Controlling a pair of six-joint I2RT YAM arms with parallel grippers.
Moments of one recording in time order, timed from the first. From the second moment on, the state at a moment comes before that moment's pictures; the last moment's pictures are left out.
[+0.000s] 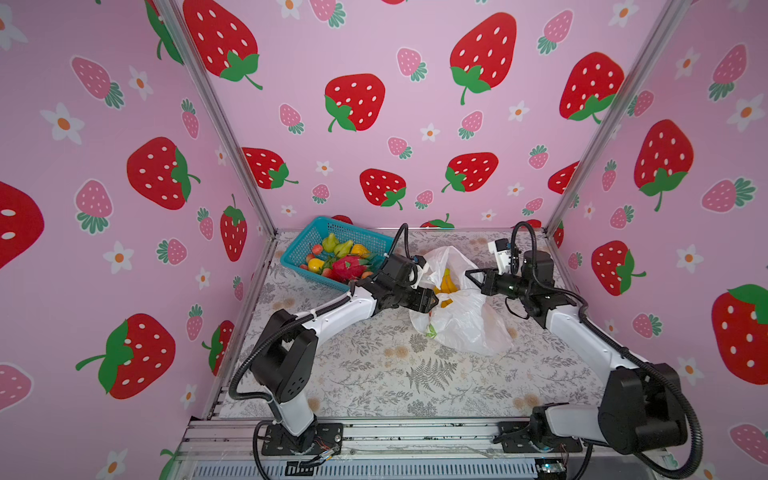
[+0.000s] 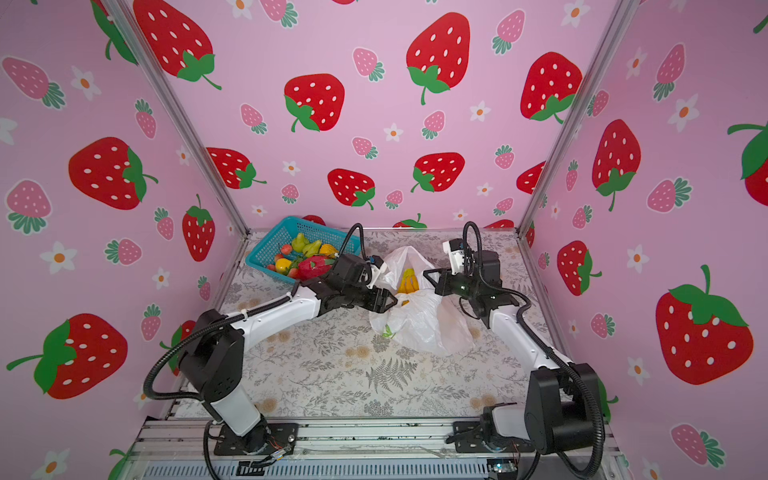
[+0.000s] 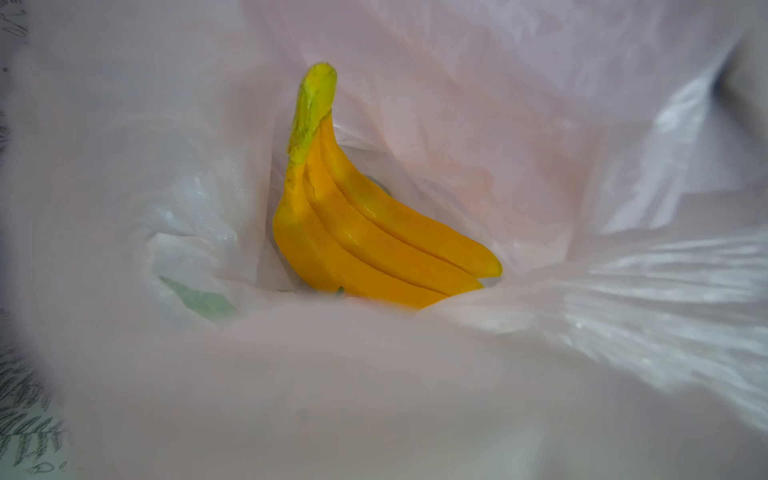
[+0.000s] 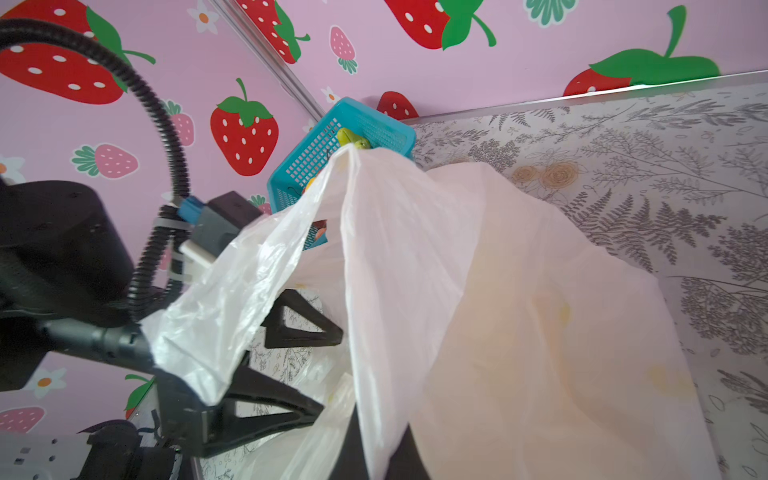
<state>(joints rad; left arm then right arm) -0.64 1.68 1.22 -0.30 0.36 -0.28 0.24 1.33 0.87 0.01 -0.71 0.30</state>
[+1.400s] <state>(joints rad) -0.01 2.49 2.32 -0.64 -0.05 -0.13 0.23 1.37 0.86 0.02 -0.62 0.29</state>
